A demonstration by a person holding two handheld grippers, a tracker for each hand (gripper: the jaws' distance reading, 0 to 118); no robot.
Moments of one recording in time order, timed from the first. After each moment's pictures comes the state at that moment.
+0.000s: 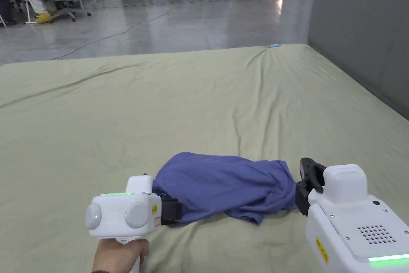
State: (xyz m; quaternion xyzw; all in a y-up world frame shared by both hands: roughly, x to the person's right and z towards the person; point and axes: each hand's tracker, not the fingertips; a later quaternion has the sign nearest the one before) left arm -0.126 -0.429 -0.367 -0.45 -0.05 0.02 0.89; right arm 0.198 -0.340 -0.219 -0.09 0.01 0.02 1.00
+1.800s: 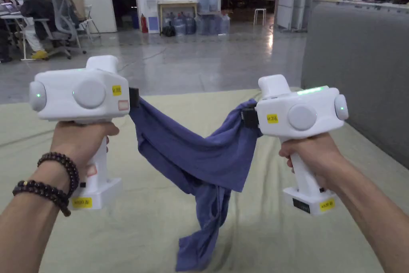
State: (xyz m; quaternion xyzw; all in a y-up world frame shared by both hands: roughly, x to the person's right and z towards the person) left arm -0.145 -0.120 -0.499 -0.19 -0.05 0.02 0.98; right arm 0.178 -0.172 -0.524 -0.20 0.15 0.05 0.97
